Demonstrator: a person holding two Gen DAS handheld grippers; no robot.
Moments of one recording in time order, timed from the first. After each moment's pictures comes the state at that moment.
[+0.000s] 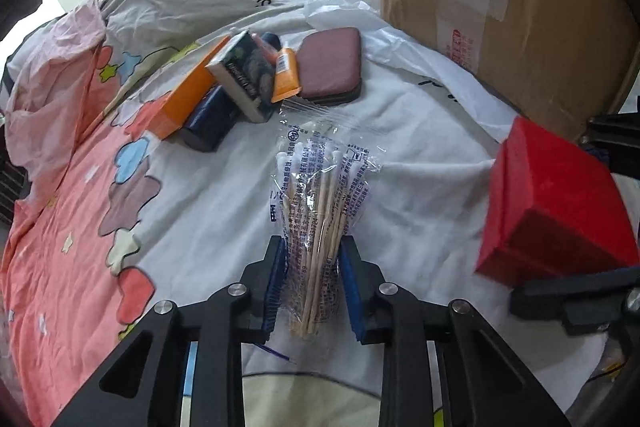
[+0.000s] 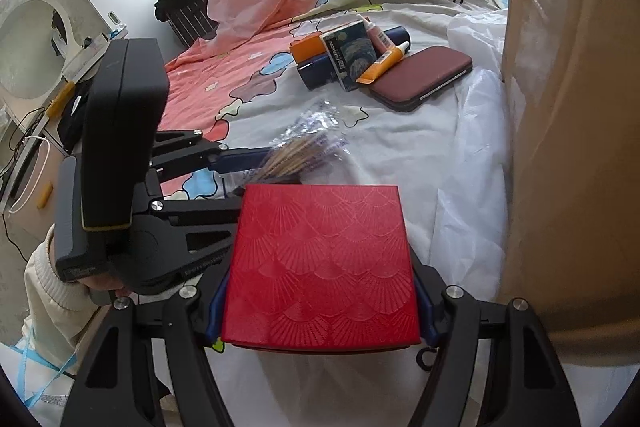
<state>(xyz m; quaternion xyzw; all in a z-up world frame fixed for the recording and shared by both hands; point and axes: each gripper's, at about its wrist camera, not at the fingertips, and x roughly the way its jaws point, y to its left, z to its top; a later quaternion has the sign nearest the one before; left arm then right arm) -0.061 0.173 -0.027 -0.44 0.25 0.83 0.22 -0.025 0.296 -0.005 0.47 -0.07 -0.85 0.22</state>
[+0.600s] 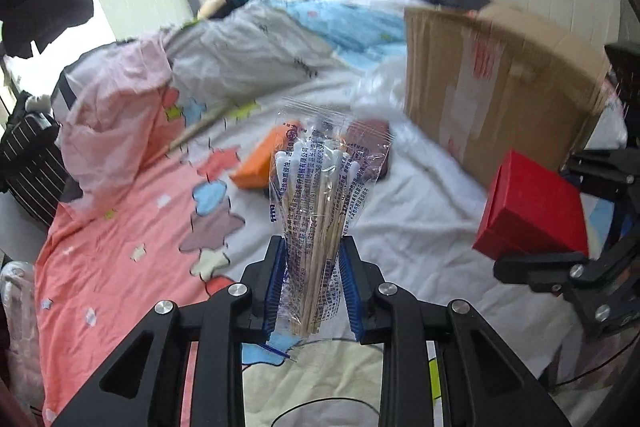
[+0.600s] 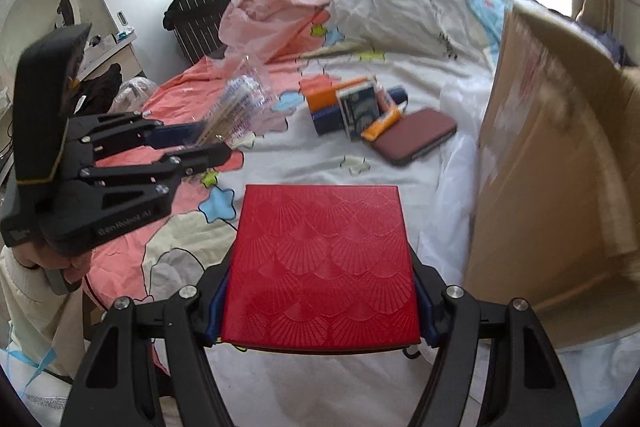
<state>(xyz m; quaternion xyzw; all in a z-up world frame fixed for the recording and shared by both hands) -0.025 0.141 0.087 -0.36 0.20 0.89 0.21 0.000 0.287 0.058 0.41 -0.02 -0.89 0.20</state>
